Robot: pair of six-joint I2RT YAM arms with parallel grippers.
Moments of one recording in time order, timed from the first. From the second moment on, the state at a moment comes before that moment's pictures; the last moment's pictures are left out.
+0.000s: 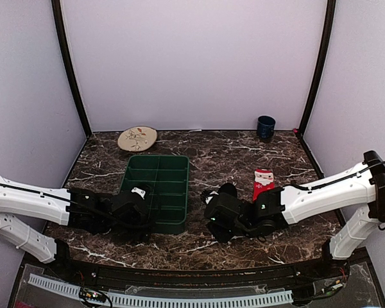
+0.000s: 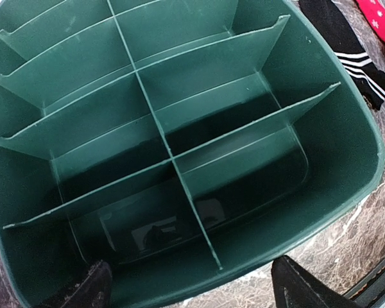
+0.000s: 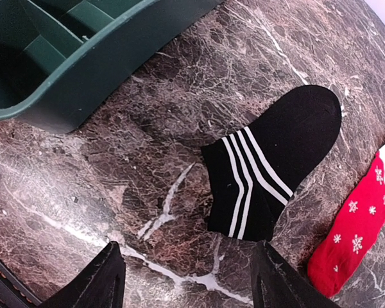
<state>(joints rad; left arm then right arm) -1.20 1.24 0.72 -0.57 -0.45 -0.71 1.32 1.58 0.98 -0.47 0.50 0.43</state>
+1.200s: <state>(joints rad) -1.05 1.21 0.72 -0.63 -0.33 -0.51 1.08 1.87 1.42 -0.45 0.41 0.29</state>
